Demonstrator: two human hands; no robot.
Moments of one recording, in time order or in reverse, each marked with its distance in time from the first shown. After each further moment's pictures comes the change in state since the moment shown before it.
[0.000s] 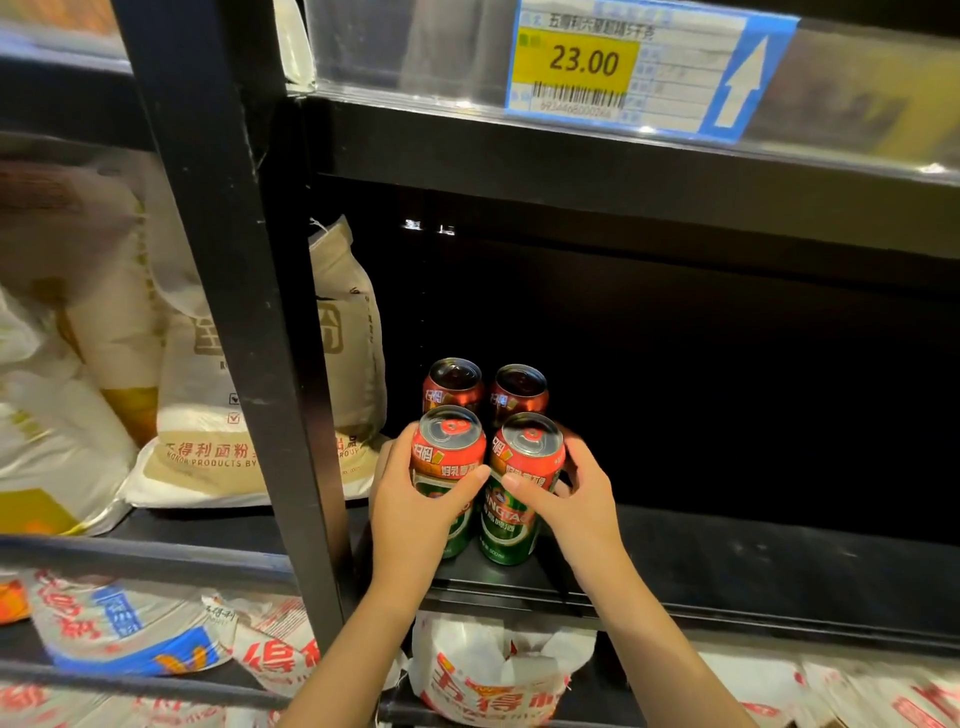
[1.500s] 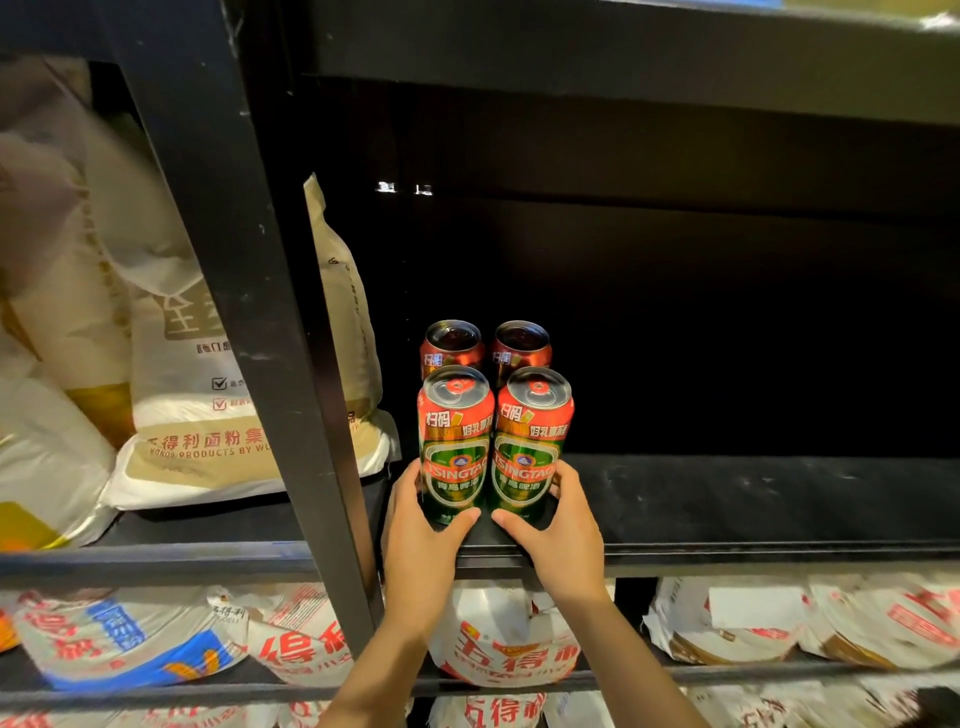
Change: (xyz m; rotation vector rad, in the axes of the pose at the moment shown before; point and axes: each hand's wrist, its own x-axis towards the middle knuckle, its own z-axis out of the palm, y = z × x) left_hand -0.031 -0.063 -0.011 0.081 -0.158 -0.176; right_hand -0.042 0.068 0.033 -0.394 0.186 0.128
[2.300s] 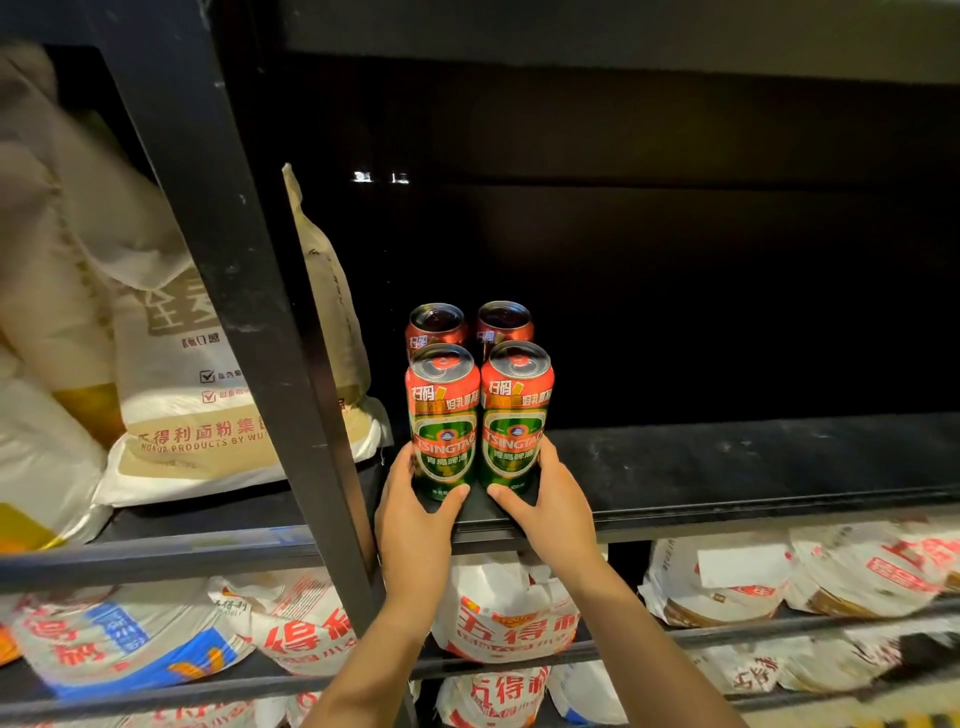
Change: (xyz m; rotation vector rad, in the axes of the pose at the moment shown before) left_hand -0.004 -0.005 0.002 0.053 0.070 0.043; right_hand 0.003 0.005 0.002 -0.171 -0.042 -0.038
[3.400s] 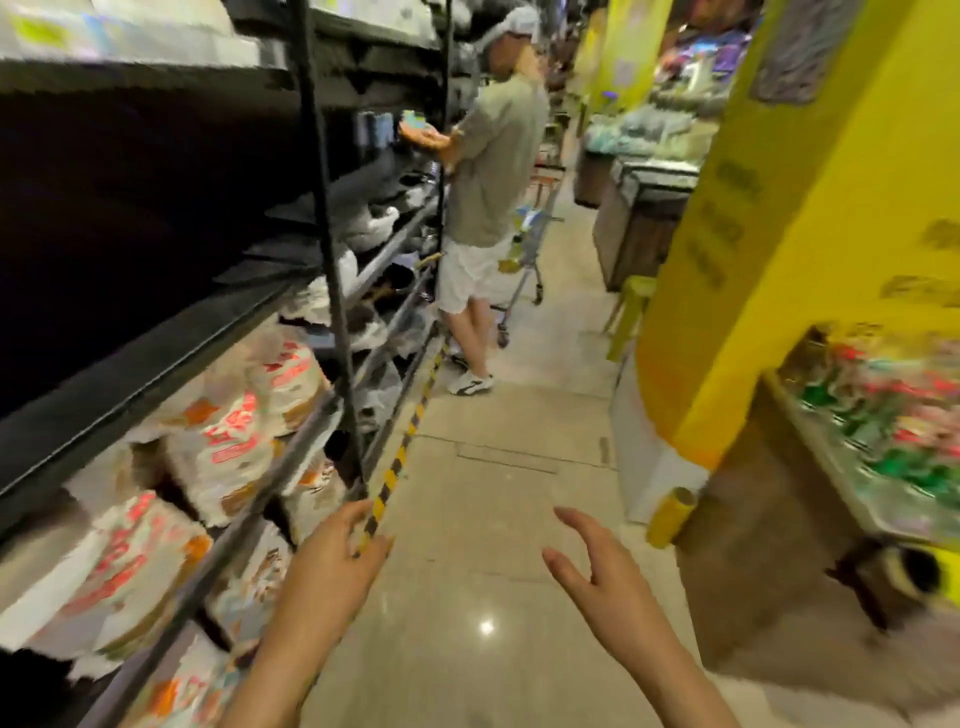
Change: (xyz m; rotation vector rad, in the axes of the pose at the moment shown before) left_hand -0.433 0.203 0.195 0.306 -1.398 0.518; right_hand -0.565 0.118 -0.356 -0.197 0.797 0.896
